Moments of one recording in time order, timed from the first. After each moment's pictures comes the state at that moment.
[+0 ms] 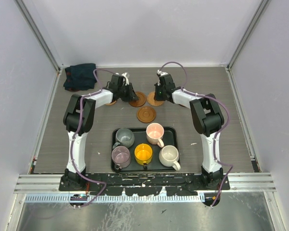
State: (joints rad) left arm -0.36 2.21 1.53 -0.06 0.34 -0.54; right arm 0.39 2.15 1.48 -0.10 -0.06 0.31
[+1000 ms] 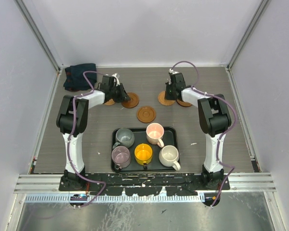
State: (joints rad) left arm -0.27 2.12 1.41 -0.04 0.34 -0.56; right arm 0.29 2.09 1.42 -0.13 -0.04 0.32
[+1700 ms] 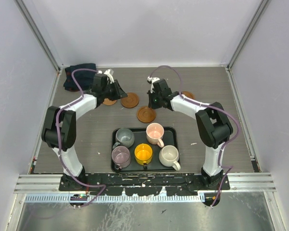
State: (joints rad) left arm -0.27 1.84 1.26 0.00 0.34 -0.56; right arm 0.51 1.91 1.33 -0.18 -0.08 0.22
